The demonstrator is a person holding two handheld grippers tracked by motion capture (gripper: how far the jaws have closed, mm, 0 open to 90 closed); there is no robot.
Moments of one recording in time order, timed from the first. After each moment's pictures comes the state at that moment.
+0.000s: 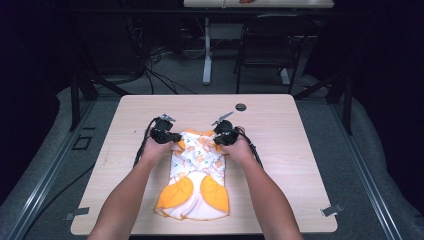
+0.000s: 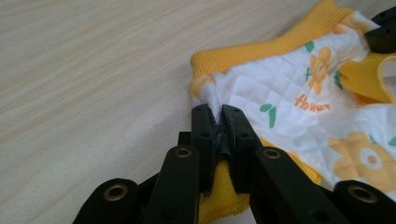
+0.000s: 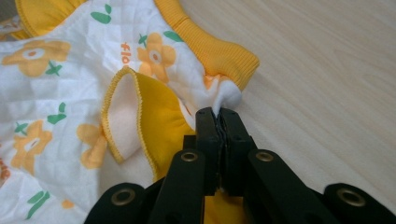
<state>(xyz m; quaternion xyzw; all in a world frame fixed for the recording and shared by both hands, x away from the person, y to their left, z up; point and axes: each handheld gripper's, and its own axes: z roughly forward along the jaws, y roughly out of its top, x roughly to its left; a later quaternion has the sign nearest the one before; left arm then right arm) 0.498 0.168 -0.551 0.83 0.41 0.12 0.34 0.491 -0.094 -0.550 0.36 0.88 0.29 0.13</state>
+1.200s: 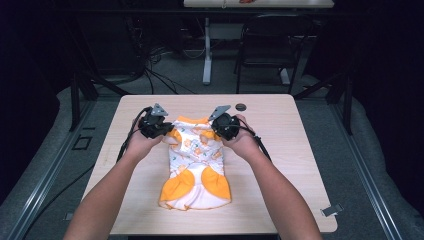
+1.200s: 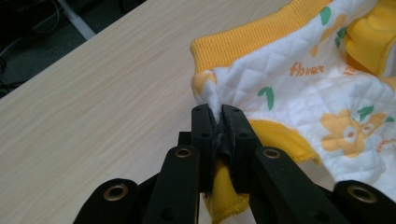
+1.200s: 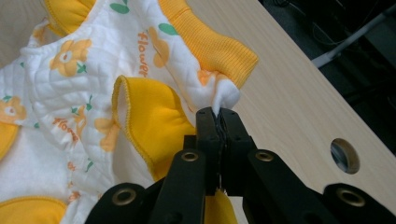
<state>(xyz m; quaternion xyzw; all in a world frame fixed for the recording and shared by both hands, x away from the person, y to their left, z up) 0.468 0.181 -0.479 0.86 0.32 0.21 0.34 0.458 -0.087 -0.474 0.24 0.89 0.30 0.25</state>
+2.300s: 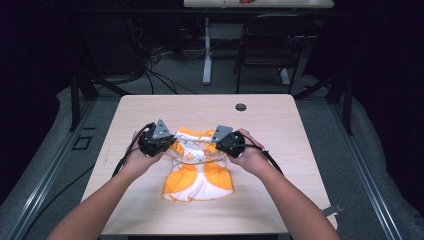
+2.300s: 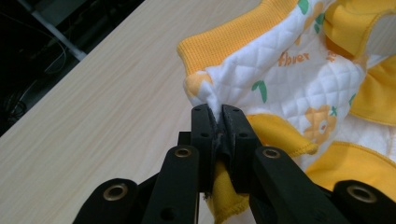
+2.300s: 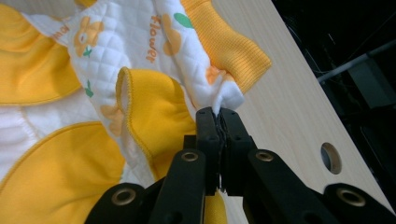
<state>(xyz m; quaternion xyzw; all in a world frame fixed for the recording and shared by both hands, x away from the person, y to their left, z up) 0.411 0.171 -0.495 0.87 0.24 0.25 0.34 0.405 -0.097 -0.490 0.16 0.90 0.28 0.29</state>
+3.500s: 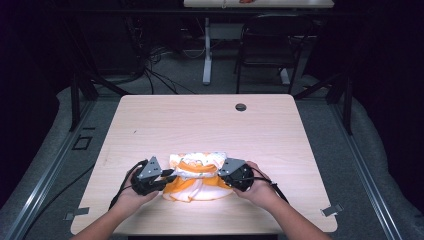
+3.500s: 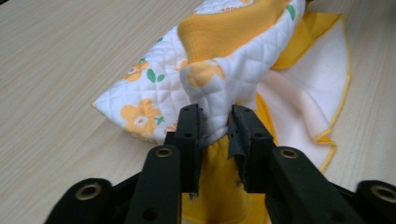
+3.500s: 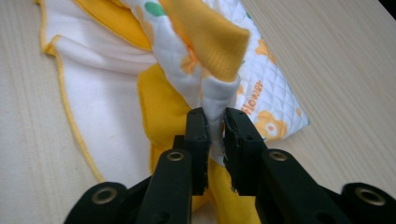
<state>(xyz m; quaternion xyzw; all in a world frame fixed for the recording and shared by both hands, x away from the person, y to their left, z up) 0.327 0.192 -0.545 0.87 0.23 0.16 0.41 0.333 -0.121 -0.537 0.16 0.91 0.31 0.21</state>
